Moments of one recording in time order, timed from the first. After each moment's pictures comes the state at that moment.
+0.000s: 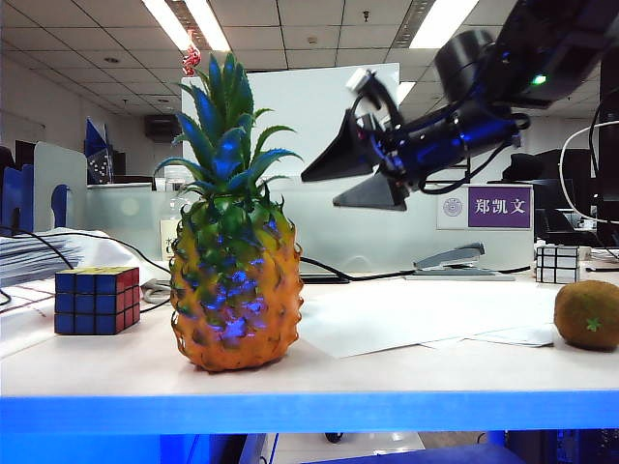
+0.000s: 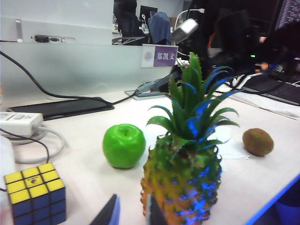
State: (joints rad) left arm 0.05 0.00 0.01 0.09 0.73 -0.11; right arm 0.30 1.92 1.29 0.16 -0.82 -0.09
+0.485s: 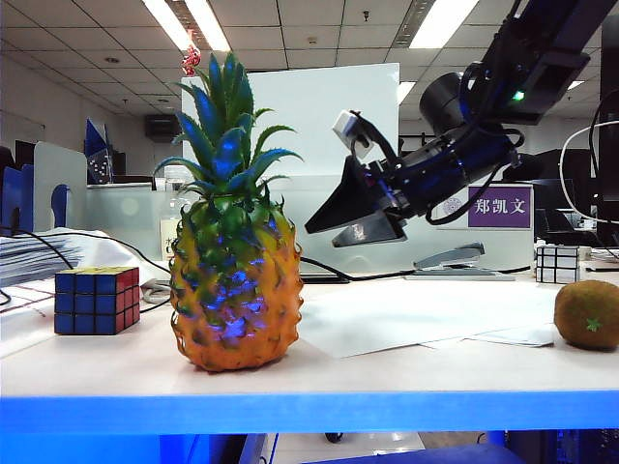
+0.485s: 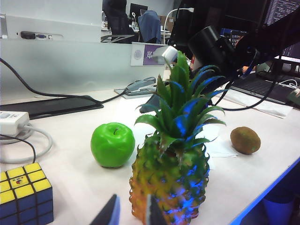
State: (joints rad) left arm 0.05 0.00 0.01 0.09 0.76 -0.13; right arm 0.31 1.99 1.35 -0.09 -0.83 -0.37
